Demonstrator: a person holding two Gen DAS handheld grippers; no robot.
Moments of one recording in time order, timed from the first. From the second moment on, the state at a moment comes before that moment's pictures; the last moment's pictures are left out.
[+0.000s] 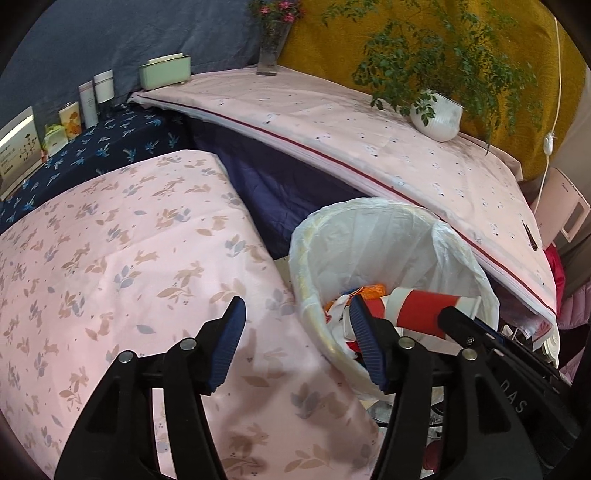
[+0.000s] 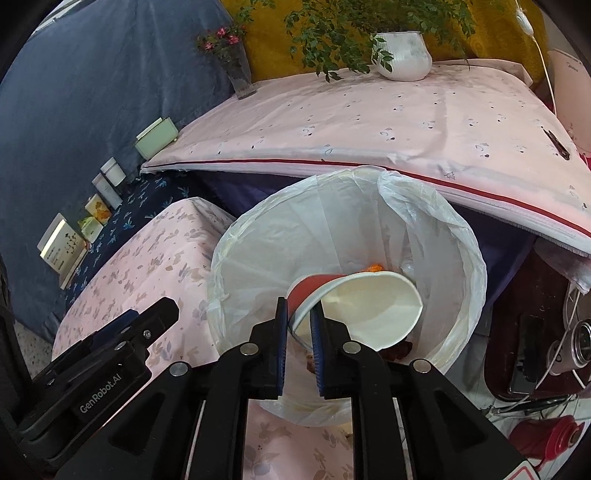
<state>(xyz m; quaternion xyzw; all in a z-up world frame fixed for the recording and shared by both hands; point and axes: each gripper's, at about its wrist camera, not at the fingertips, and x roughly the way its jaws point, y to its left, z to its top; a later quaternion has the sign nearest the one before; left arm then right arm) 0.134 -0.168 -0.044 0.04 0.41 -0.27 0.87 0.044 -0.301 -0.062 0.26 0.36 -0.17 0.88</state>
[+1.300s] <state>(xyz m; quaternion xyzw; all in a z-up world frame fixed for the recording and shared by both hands) 0.096 -0.140 -0.033 0.07 0.39 -0.23 0.89 0.009 -0.280 -0.041 0.18 0.39 -0.20 0.88</state>
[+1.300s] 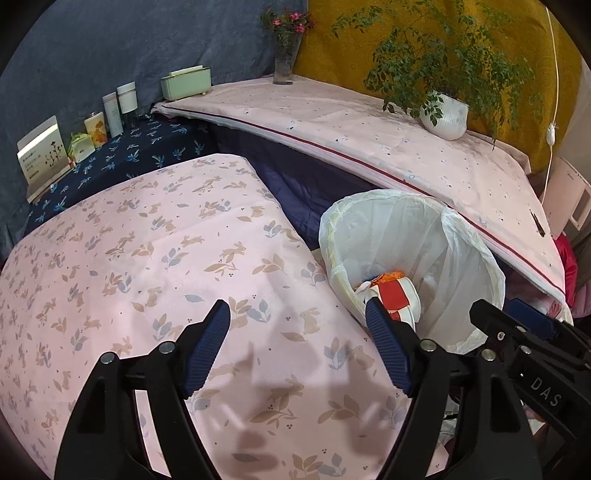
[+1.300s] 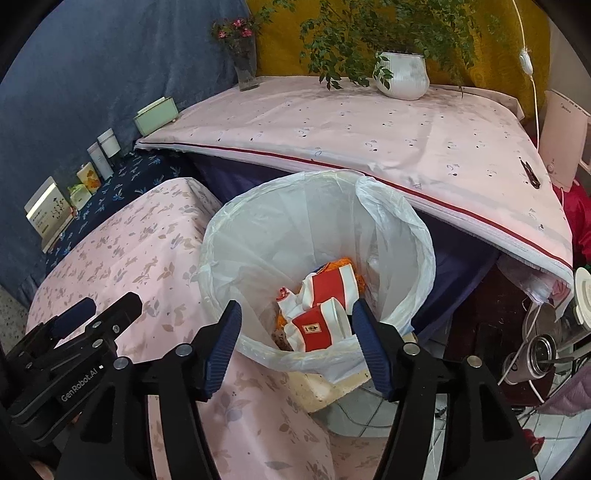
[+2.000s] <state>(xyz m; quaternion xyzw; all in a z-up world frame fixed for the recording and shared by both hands) 0.089 -0.157 -0.051 0.10 0.41 -0.21 0.88 0.001 -0.289 -0.052 0.15 0.41 -0.22 0.87</state>
